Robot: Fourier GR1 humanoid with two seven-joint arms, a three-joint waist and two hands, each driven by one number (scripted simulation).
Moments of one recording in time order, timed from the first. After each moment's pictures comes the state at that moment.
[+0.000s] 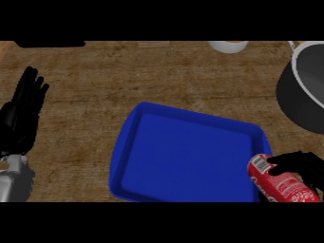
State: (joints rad) left arm -0.17 0.22 0.10 -1.65 0.09 0.16 0.22; right arm 0.26 -0.13 0.08 -2.31 0.80 0.24 0.05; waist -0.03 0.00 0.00
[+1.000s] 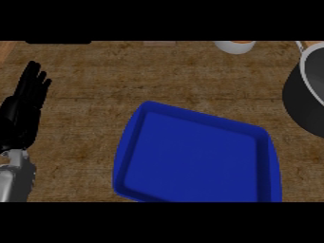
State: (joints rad) left arm -0.21 0.22 0.10 -1.65 0.08 0.14 0.25; right arm -0.19 -0.36 -0.51 -1.78 0.38 0.27 0.05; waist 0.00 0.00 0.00
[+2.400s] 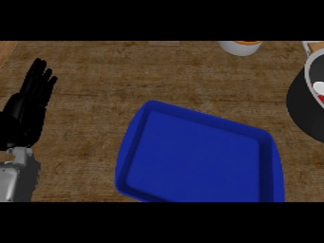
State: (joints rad) left arm -0.23 0.20 0.10 -1.64 0.08 0.12 0.24; right arm -0.61 -0.61 -0.54 -0.55 0.69 0.00 -0.49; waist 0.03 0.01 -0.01
